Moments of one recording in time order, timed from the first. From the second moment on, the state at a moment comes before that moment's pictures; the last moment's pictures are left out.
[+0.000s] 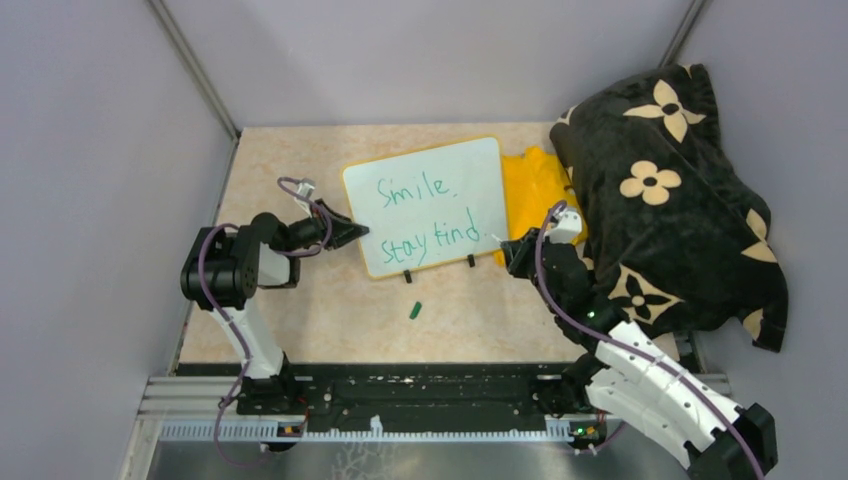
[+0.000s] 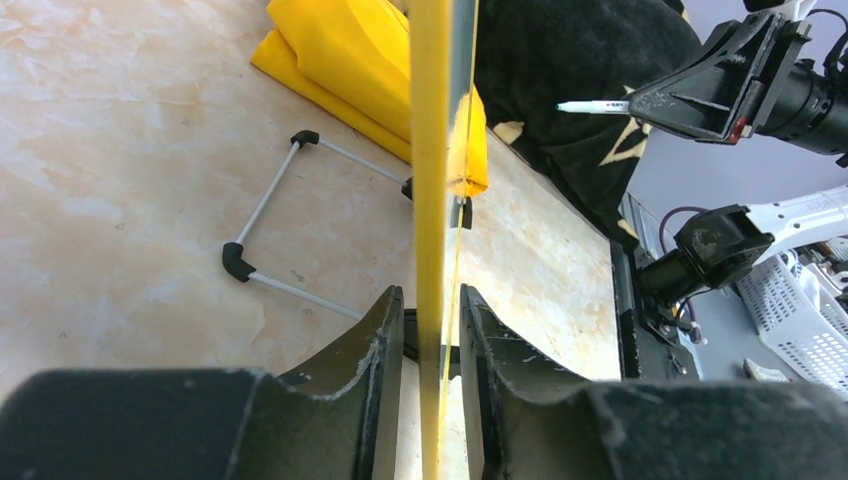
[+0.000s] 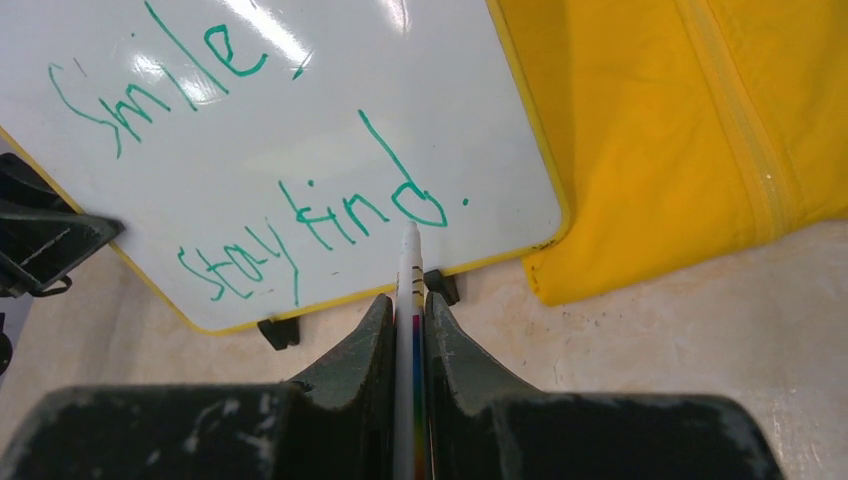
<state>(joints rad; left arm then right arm) 0.01 1.90 0.57 1.55 1.18 -0.79 0.62 0.72 0.50 -0.08 0.34 0.58</state>
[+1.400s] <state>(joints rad) -0.13 0.70 0.53 -0.12 0.19 -0.50 0.62 0.60 0.49 -0.09 0.22 0.50</state>
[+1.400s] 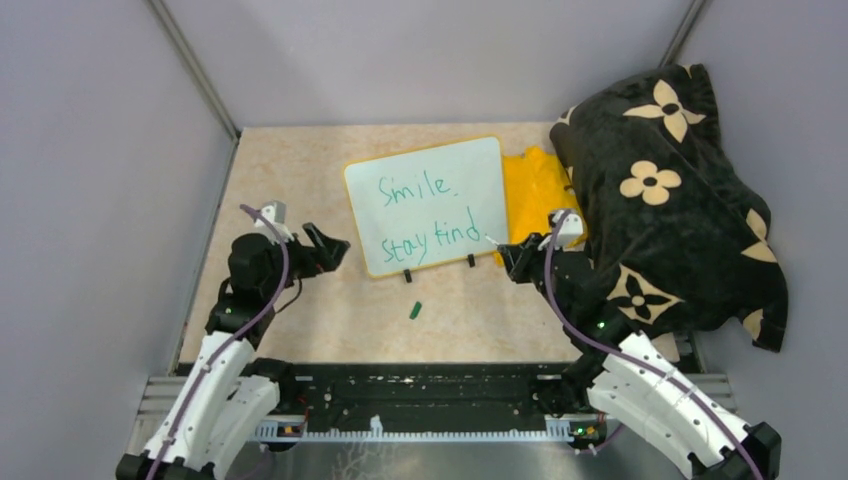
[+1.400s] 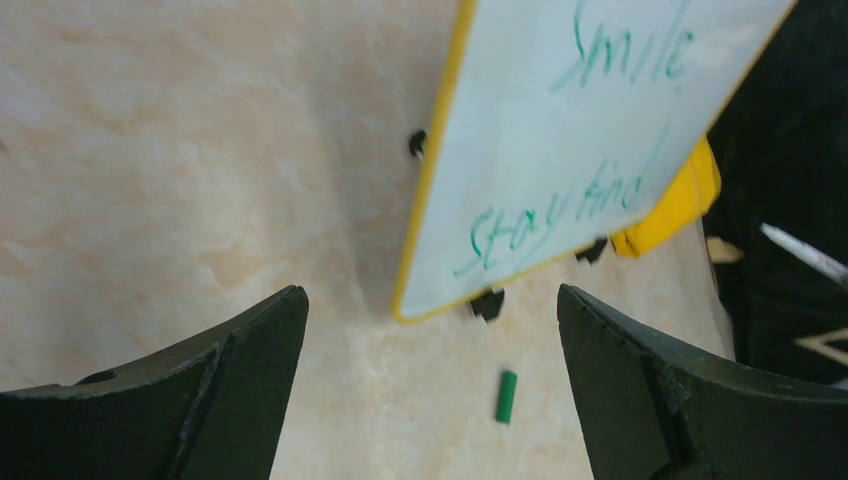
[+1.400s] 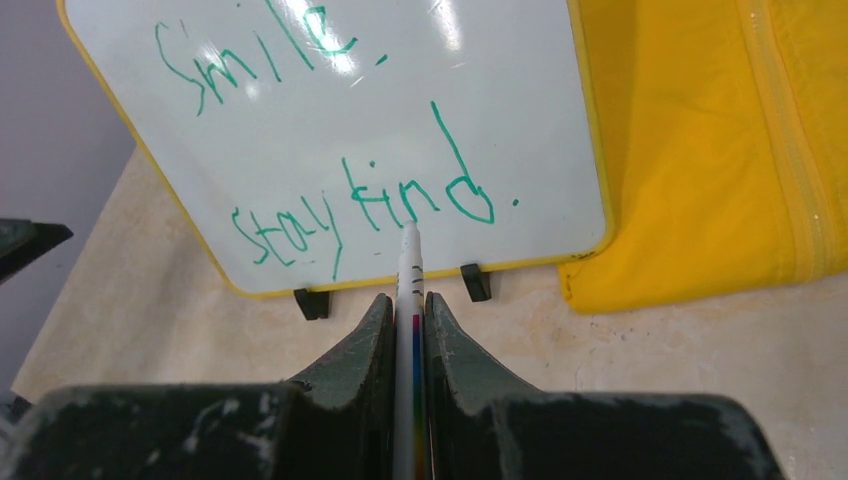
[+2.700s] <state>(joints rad) -0.96 1.60 0.97 -0.50 0.03 -0.44 0.62 0.51 0.45 -0.17 0.29 0.48</state>
